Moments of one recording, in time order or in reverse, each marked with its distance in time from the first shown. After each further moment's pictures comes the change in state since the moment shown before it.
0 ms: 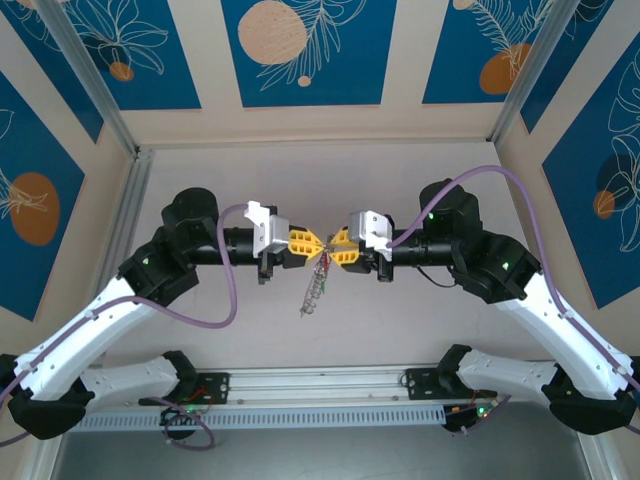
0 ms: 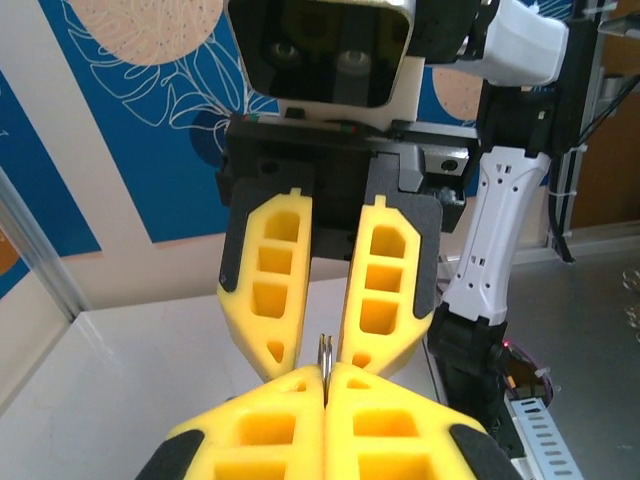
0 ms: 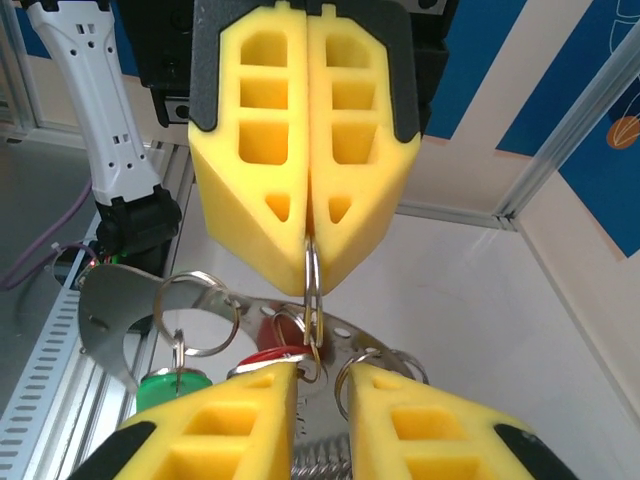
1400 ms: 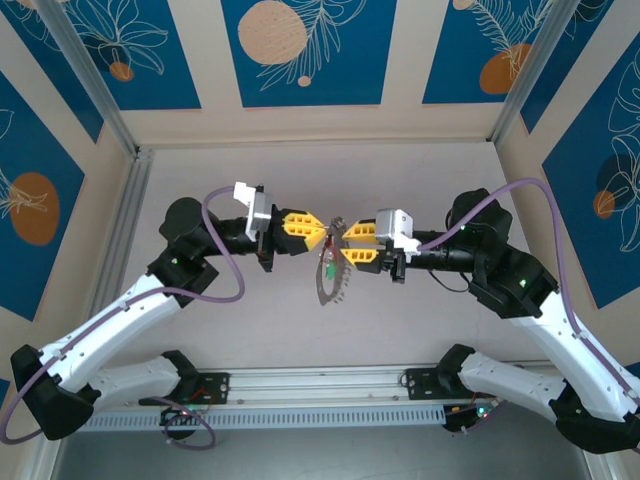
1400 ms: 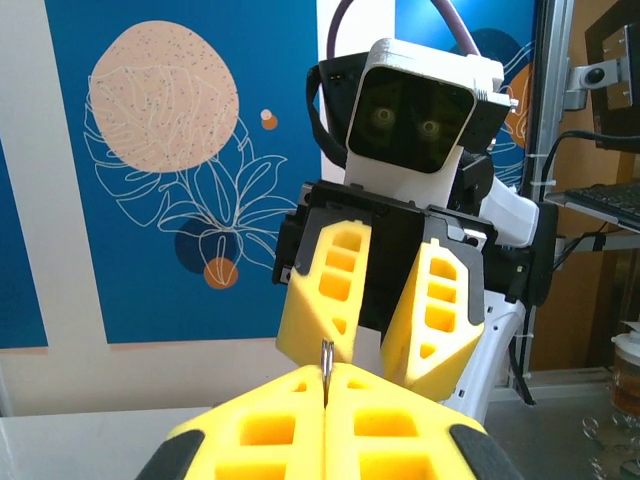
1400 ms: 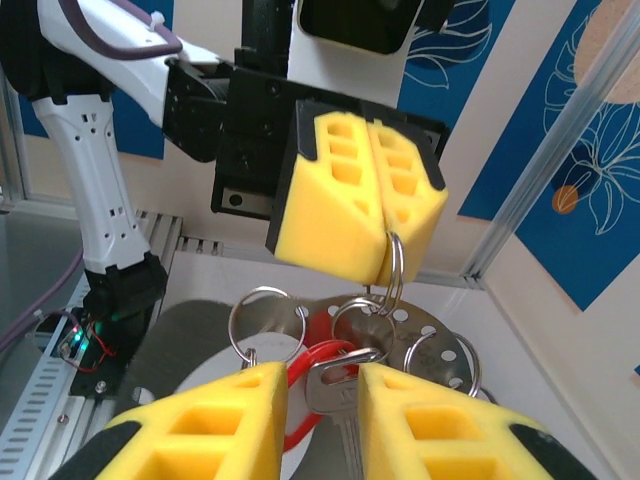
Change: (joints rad) left arm 0.090 0.031 -0.219 0.667 0.147 -0.449; right arm -0.055 -0.117 -0.093 0.181 -0.063 0.095
